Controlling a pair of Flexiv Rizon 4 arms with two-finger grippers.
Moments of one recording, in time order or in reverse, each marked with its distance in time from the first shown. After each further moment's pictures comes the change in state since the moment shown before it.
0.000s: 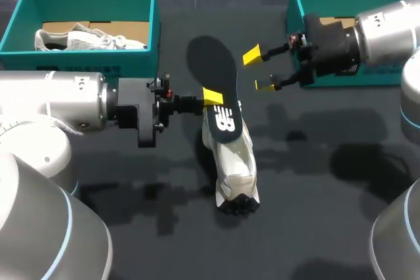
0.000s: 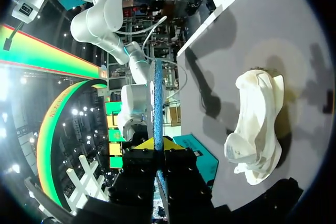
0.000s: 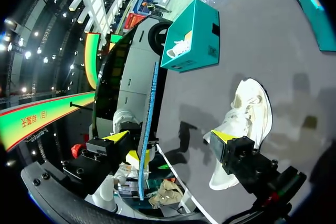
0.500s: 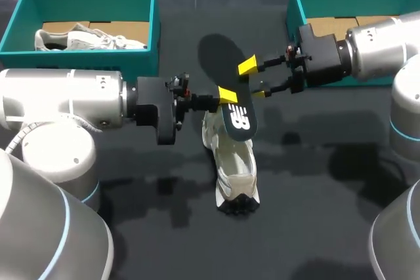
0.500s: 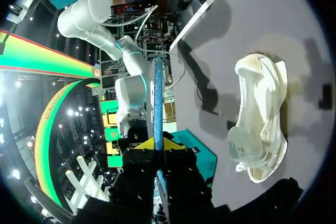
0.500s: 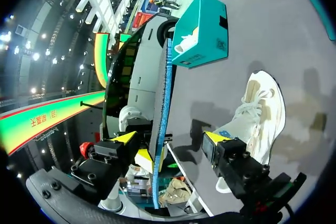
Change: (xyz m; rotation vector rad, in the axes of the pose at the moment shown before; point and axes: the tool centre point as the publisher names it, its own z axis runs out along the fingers) left arm 0.014 0.015 0.028 -0.028 0.044 0.035; right arm -0.001 -0.011 0.015 0.014 0.099 0.021
